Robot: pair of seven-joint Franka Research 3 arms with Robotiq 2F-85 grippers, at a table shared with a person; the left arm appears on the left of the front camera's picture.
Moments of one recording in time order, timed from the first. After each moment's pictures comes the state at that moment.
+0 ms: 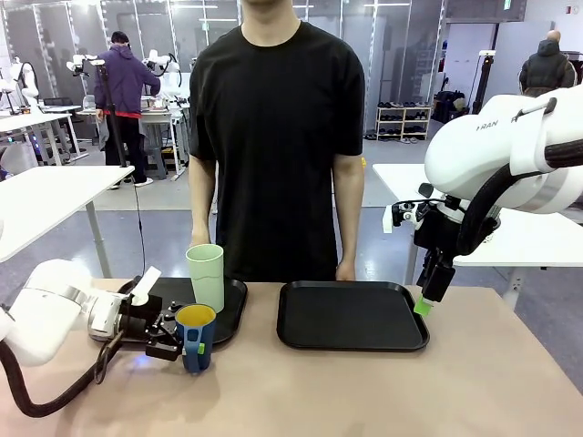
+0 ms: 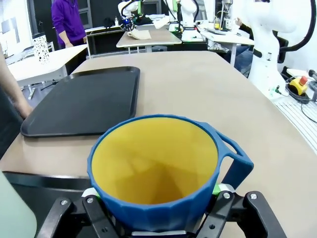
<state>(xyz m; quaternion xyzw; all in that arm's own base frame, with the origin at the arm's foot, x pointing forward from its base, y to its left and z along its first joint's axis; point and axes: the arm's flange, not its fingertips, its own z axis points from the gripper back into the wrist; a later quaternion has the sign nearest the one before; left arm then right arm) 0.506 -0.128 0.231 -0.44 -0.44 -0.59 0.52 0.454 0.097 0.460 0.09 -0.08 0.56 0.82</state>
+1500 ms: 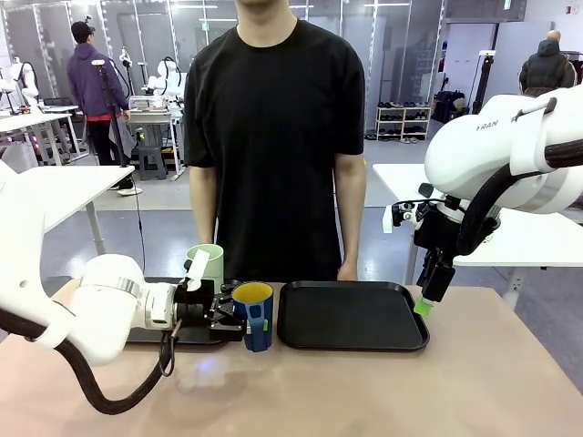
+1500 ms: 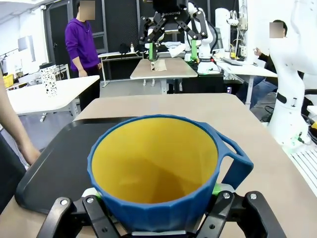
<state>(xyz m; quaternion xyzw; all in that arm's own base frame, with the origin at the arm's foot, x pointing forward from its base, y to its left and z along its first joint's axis) 0.492 -0.245 0.269 -0.46 -0.50 -0.53 0.51 0.454 0.097 0.460 0.09 -0.08 0.56 0.82</state>
